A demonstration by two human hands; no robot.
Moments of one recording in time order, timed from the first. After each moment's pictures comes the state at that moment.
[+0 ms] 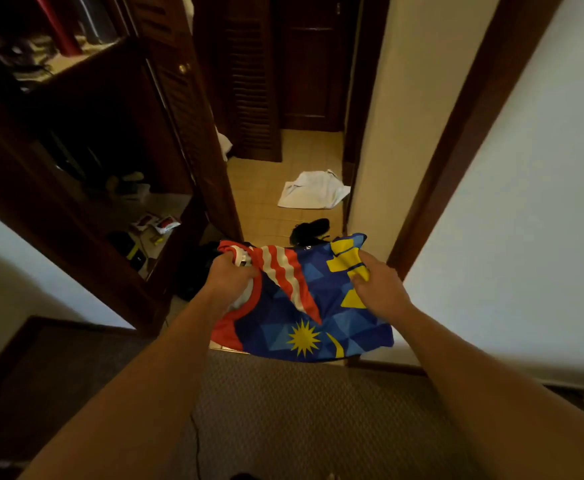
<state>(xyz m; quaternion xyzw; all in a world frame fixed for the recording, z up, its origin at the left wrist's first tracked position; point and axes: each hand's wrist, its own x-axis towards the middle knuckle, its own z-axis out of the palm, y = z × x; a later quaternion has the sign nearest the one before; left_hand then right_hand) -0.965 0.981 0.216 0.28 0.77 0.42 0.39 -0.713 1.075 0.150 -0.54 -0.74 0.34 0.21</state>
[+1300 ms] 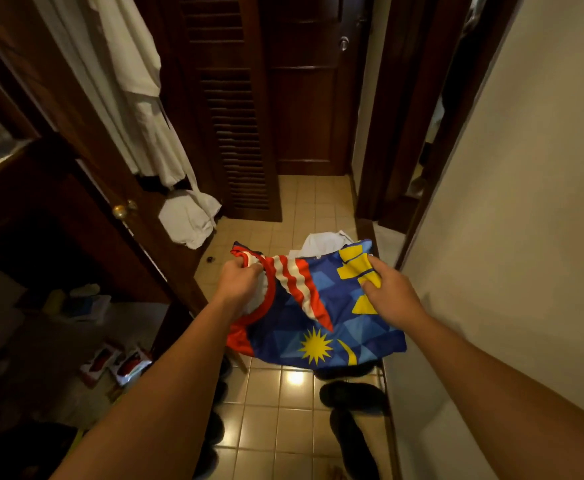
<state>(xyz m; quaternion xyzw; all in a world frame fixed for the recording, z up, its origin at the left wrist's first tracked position) -1.237 1.580 0.205 0.29 0.78 0.40 0.39 -0.964 1.642 0.164 -0.58 -0.70 0.35 0.24</state>
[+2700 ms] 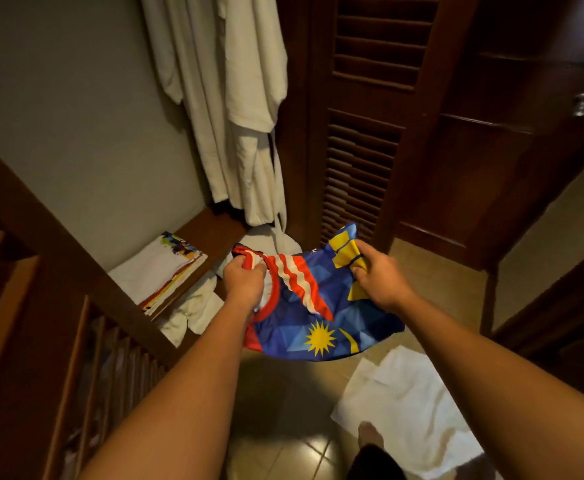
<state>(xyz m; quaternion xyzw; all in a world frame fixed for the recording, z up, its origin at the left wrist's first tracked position) -1.558 2.008 0.176 0.05 0.83 0.53 0.19 -1.378 2.190 0.165 -0.33 -0.87 0.33 0.14</state>
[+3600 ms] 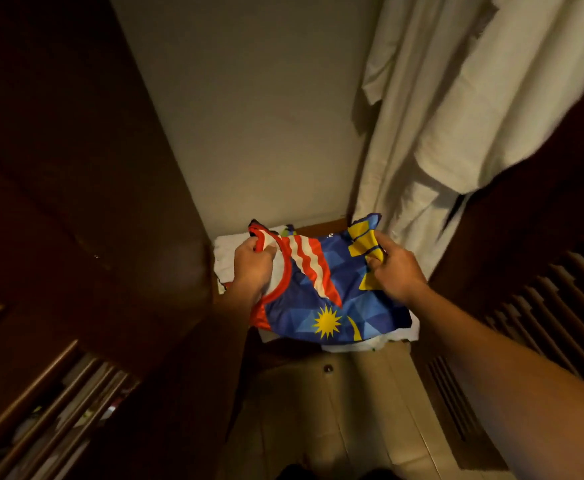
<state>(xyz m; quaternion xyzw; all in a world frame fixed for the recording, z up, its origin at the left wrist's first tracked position) -1.815 2.059 0.164 -0.21 0.77 0.60 0.00 -1.795 2.316 0.147 -0.04 -0.92 0.40 0.03</state>
